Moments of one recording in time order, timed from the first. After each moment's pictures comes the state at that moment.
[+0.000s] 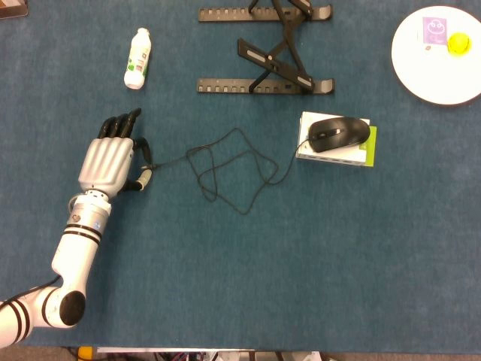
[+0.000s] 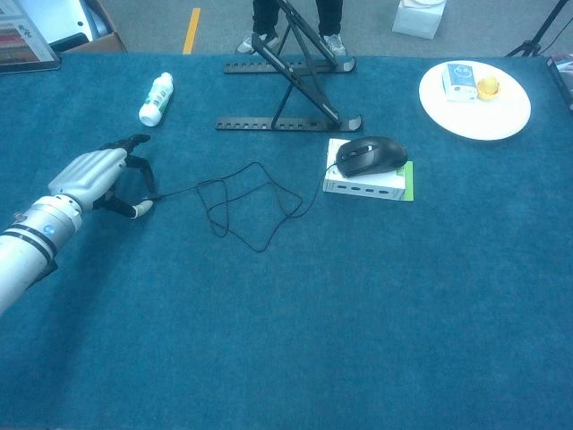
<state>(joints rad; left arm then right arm) -0.48 -1.68 -0.11 -1.29 1.15 1.03 0.19 0.14 -0.78 0.07 -1.82 -1.63 1.48 0.14</state>
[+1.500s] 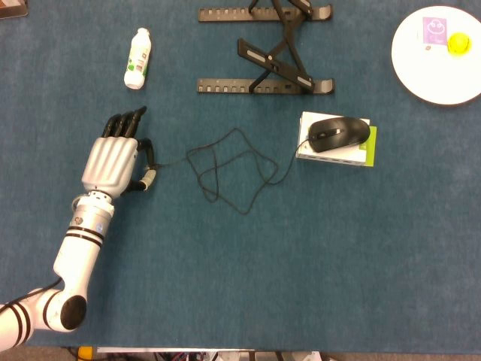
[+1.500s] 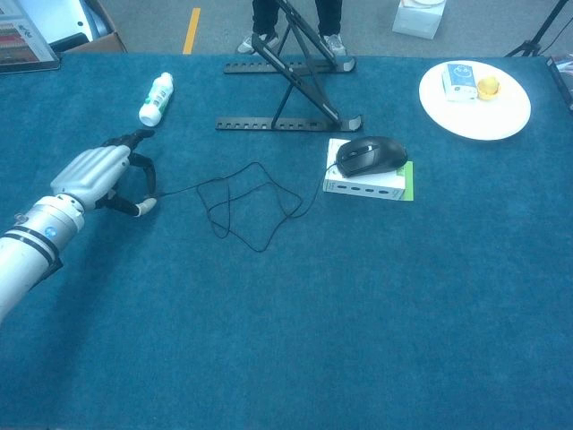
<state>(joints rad) -0.47 -1.69 -0.11 -1.30 1.22 1.08 0.18 0.13 -0.78 0.06 -1.80 -1.63 1.49 0.15</state>
